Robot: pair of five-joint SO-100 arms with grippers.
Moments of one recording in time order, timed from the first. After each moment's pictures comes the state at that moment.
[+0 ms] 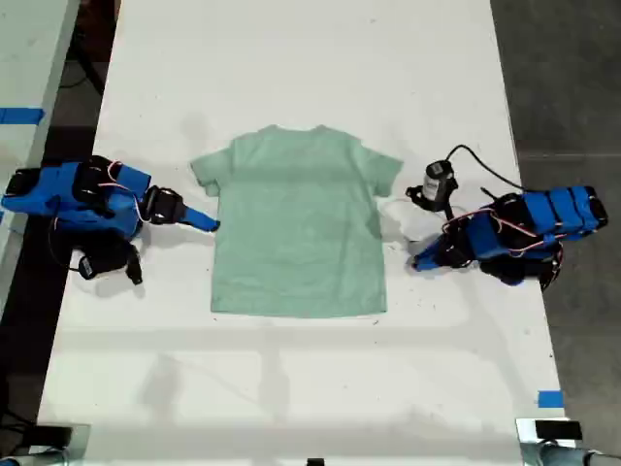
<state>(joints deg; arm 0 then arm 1) -3.9 205.1 186.3 57.9 12.0 -7.9 199.9 174.5 80.2 -48.3</state>
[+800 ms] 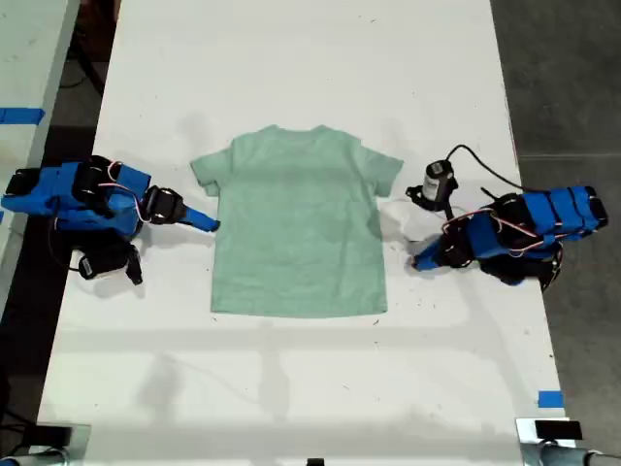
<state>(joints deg) -3.9 205.1 186.3 57.9 12.0 -7.9 199.9 174.6 79.6 -47.2</state>
